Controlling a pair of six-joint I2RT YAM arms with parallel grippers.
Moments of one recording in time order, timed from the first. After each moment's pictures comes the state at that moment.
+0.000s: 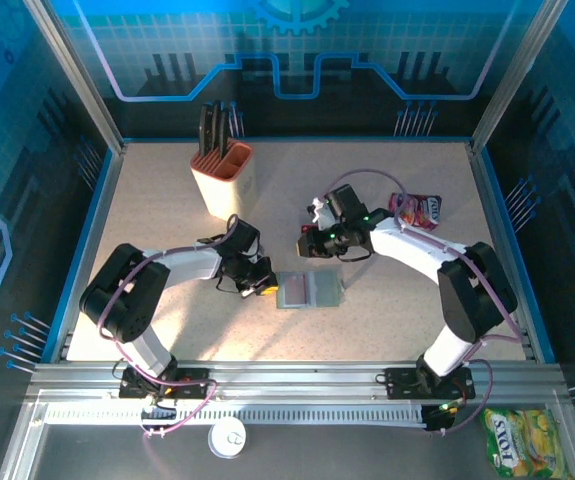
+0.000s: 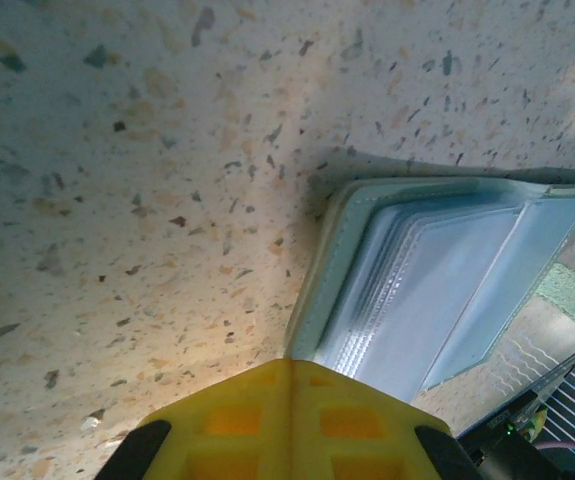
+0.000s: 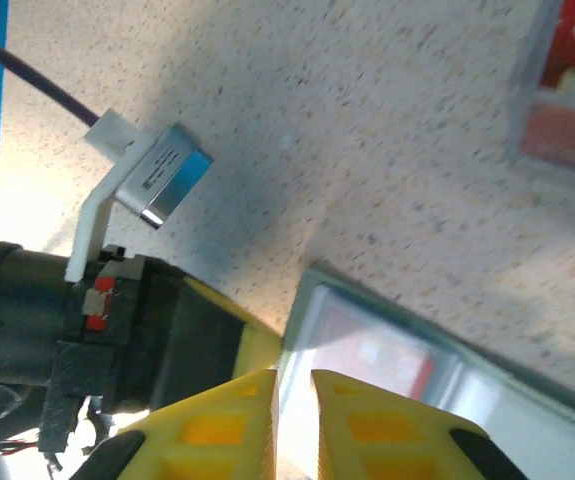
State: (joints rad) left arm -0.49 1.67 0.80 -0.31 0.53 -0.95; right arm 0.56 1.66 1.11 -0.43 -0.50 0.49
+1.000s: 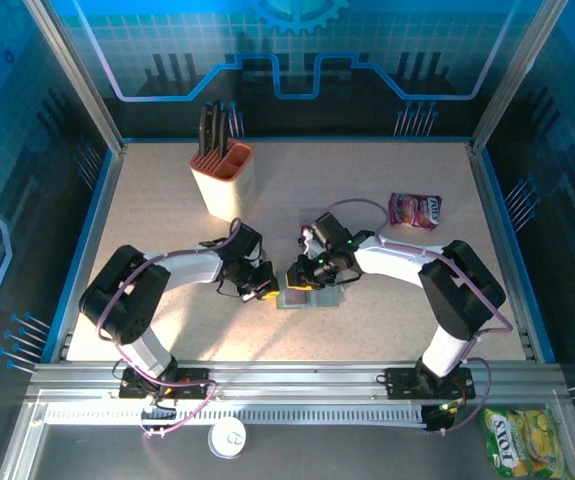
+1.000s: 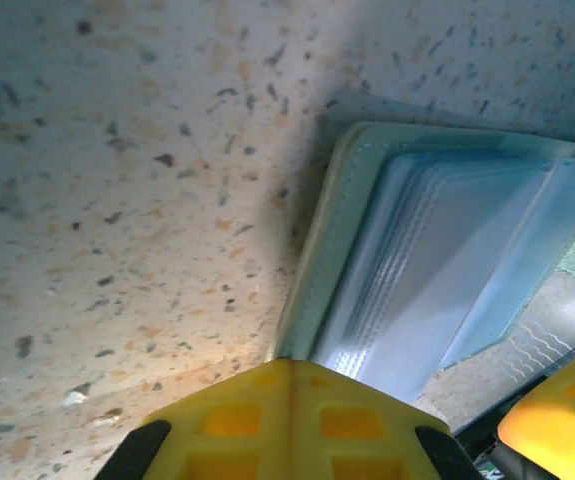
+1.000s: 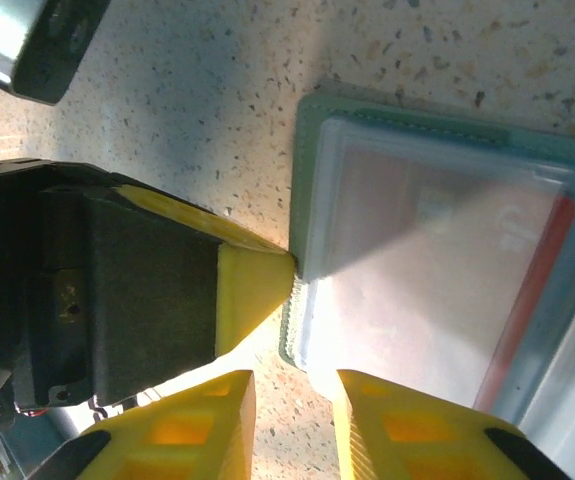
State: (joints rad) left arm -0.52 1.67 0.79 -0.32 0.53 -0.95; right arm 0.68 1.71 0.98 -0.37 -0.55 0.70
